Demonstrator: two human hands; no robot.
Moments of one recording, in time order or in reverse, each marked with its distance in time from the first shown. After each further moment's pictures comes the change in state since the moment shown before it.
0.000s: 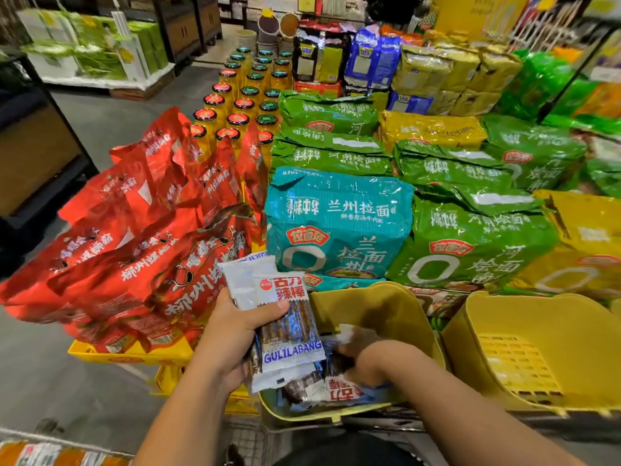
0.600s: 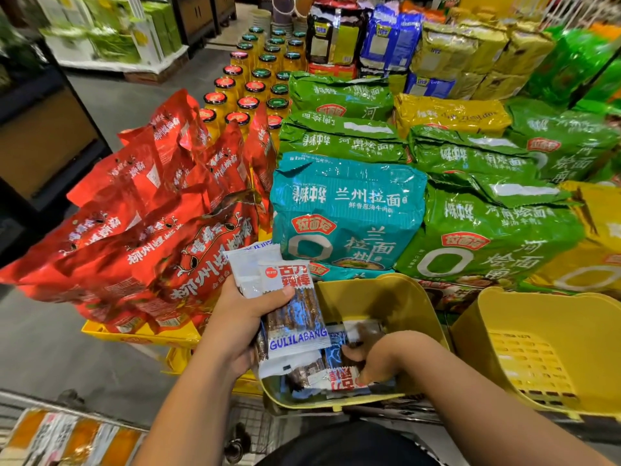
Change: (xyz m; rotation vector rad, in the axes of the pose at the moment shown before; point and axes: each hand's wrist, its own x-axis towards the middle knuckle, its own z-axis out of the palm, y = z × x) left_hand 0.000 -0.003 0.007 -0.008 0.048 0.008; right_hand -0.028 0.011 -0.017 -0.146 -0.223 -0.129
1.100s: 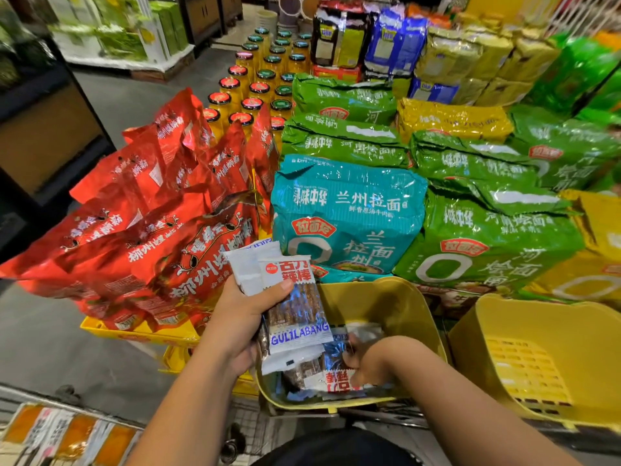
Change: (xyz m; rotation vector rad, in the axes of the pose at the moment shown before) left_hand 0.004 -0.004 0.006 -0.083 0.021 -0.003; right_hand 0.001 -0.004 0.002 -0.041 0.051 -0.007
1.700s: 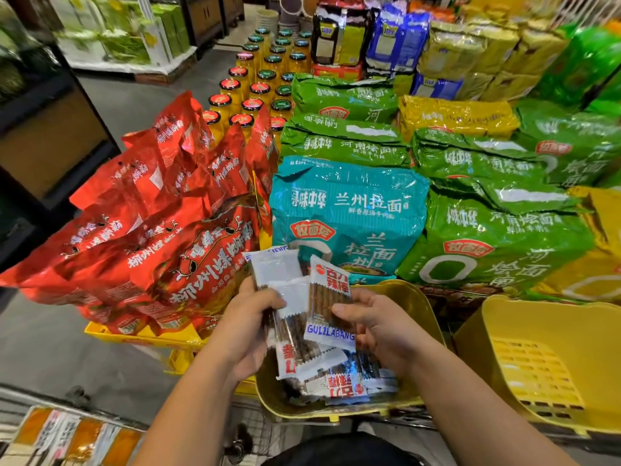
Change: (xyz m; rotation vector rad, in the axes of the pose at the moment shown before) left_hand 0.007 -0.003 0.001 -0.033 -0.017 -0.146; right_hand -0.047 -0.013 -0.018 1.798 0.346 -0.557
